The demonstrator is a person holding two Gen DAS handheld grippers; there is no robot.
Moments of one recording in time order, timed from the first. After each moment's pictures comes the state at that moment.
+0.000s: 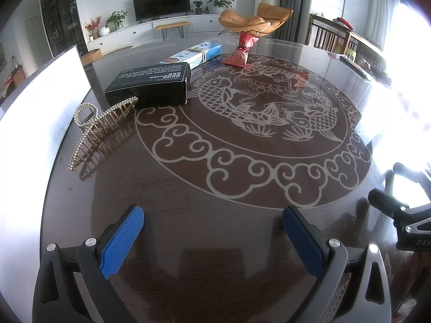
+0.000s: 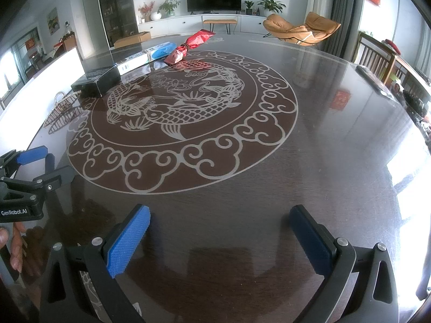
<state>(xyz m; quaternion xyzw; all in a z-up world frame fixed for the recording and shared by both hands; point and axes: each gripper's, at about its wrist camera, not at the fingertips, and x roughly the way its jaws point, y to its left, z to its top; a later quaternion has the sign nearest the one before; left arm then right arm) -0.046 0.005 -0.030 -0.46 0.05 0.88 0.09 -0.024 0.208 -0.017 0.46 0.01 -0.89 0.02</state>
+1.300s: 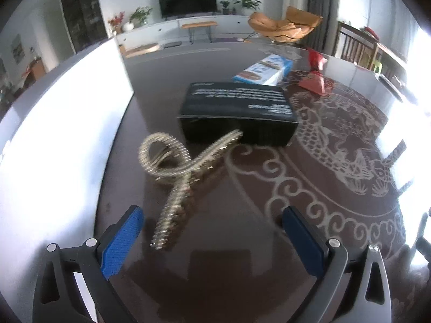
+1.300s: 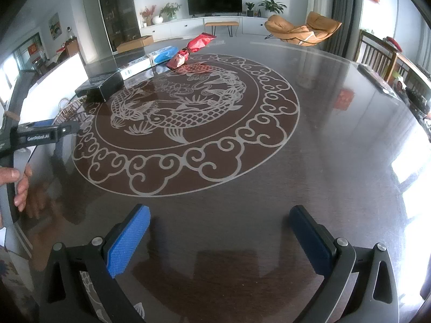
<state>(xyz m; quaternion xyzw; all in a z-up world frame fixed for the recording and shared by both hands) -0.110 -0.079 -0.028 -0.46 0.03 0.89 0.03 -0.022 0.211 -0.013 0.45 0.00 -0.89 0.03</state>
